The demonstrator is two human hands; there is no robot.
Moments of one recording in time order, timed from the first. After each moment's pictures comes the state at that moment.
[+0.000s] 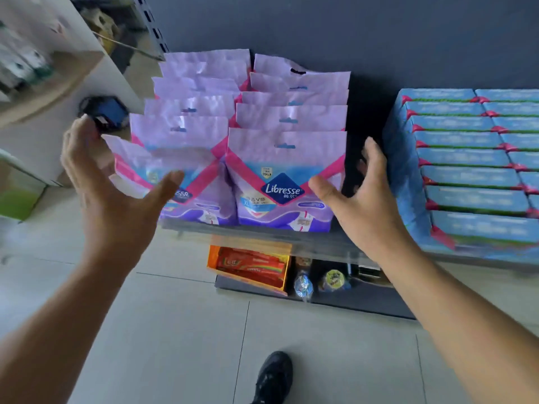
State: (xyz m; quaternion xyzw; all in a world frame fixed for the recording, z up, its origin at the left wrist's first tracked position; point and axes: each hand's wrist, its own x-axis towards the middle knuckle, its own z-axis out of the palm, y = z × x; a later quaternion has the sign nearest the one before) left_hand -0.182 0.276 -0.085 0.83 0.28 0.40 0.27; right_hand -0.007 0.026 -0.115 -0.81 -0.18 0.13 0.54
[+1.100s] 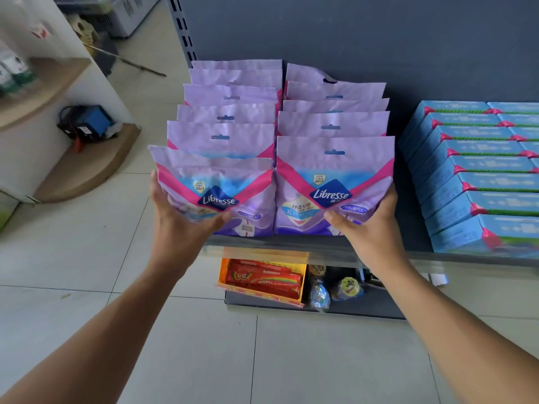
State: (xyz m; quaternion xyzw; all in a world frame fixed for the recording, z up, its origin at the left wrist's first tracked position) left_hand -0.185 0.327 -0.158 0.77 0.29 0.25 0.51; right_hand -0.033 0.069 -0.180 -0.80 -0.12 0.07 0.59
